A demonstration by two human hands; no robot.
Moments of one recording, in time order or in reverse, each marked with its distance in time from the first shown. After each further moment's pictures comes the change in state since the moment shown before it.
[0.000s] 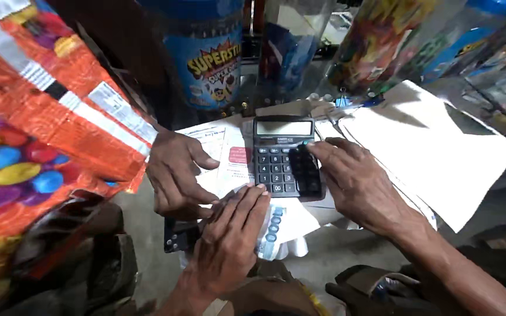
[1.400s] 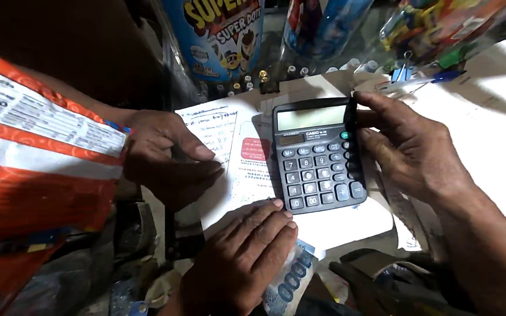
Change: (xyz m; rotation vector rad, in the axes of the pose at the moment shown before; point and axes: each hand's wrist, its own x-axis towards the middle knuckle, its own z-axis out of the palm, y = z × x) left_hand -0.002 -0.010 -0.007 -0.173 -0.050 0.130; right_hand 0.041 0.040 0.010 0.505 -0.101 0.183
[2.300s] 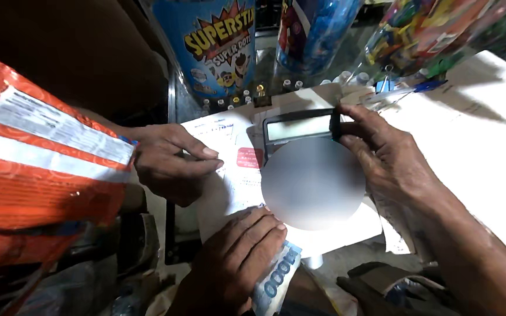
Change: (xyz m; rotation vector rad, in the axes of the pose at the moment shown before) left_hand -0.003 0.001 0.002 0.009 0.022 -0.019; right_hand -0.003 0.004 0.008 0.017 0.025 0.024
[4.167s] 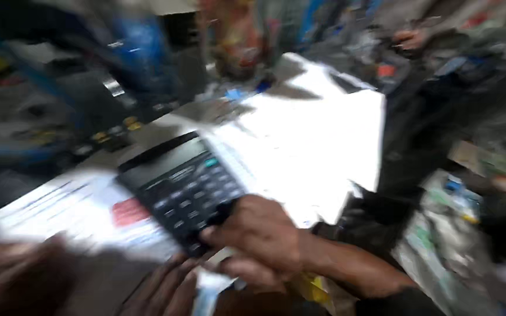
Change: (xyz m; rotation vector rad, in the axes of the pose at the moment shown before) left_hand 0.007 0.000 -0.007 -0.132 -0.098 0.004; right_hand -0.068 -0.044 0.059 -0.016 0.534 -0.448
